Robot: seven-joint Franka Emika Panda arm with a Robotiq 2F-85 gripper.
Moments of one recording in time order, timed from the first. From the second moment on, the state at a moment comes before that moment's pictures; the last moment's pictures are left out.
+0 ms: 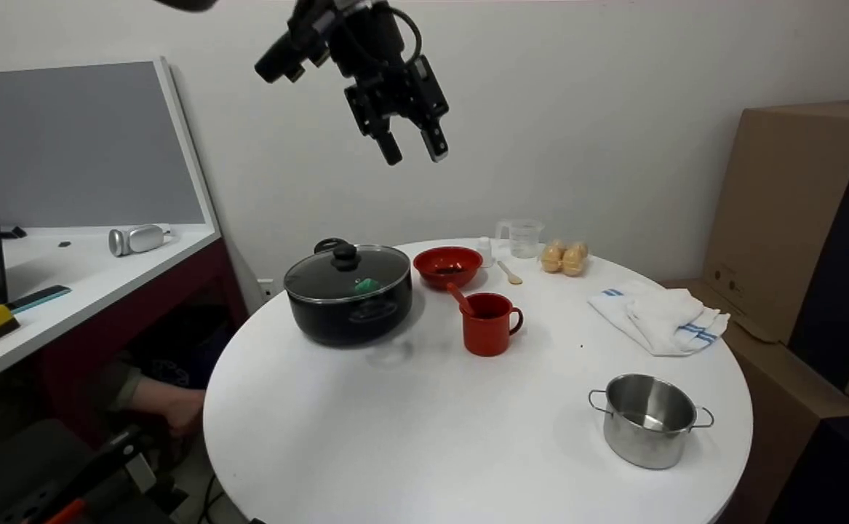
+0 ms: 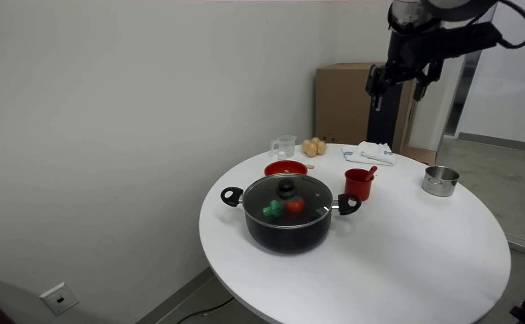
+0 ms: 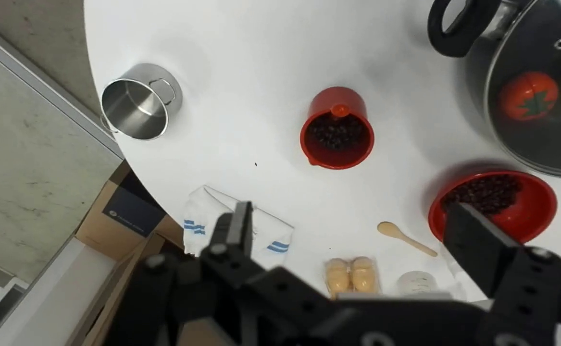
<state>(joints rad) -0.19 -0.09 0.09 -2.39 -0.41 2.56 0.53</state>
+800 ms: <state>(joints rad) -0.06 0.19 -0.01 -2.33 -0.67 2.76 0.62</state>
